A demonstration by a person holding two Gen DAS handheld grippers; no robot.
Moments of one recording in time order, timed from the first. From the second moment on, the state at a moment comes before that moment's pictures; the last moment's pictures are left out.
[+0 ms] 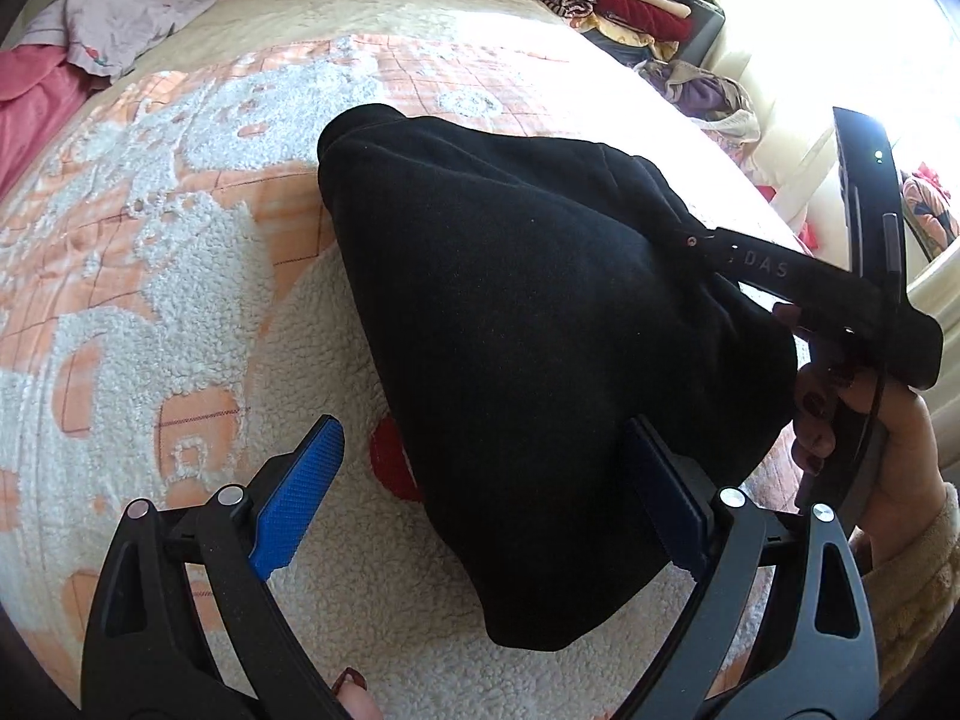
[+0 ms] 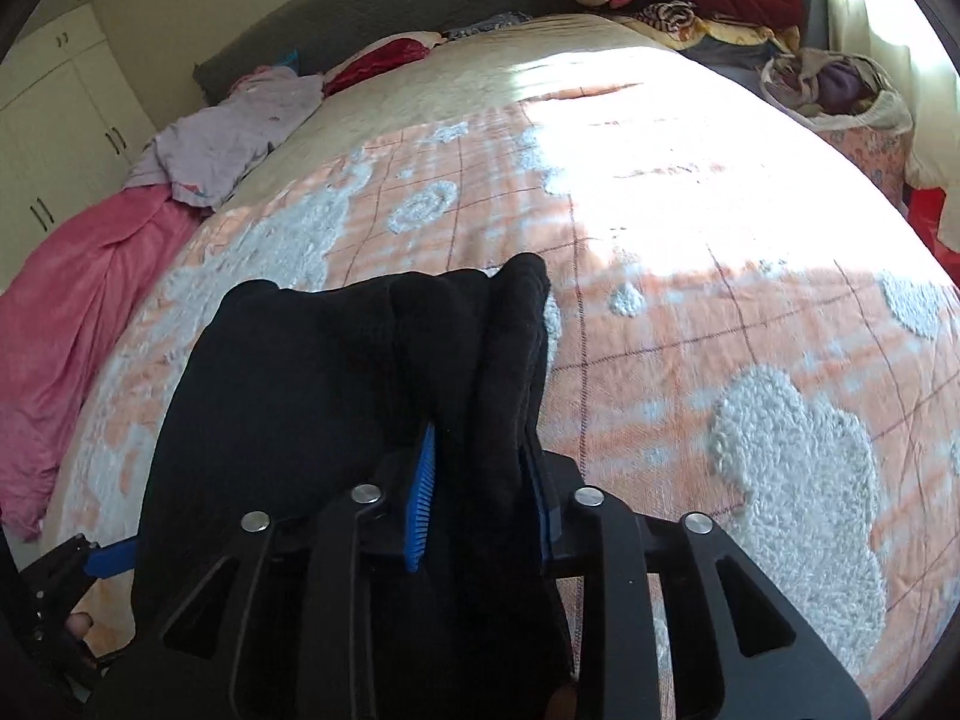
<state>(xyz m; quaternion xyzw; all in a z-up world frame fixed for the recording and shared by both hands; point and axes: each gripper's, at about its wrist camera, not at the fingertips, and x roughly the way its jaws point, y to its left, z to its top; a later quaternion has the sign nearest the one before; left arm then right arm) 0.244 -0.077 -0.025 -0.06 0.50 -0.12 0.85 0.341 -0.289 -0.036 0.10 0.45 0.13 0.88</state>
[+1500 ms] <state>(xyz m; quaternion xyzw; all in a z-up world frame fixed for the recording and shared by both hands) 0.074 -0.013 0.005 -0.05 0.42 -0.08 0.90 0.039 -0.261 0.020 0.02 0.31 0.05 0.95</state>
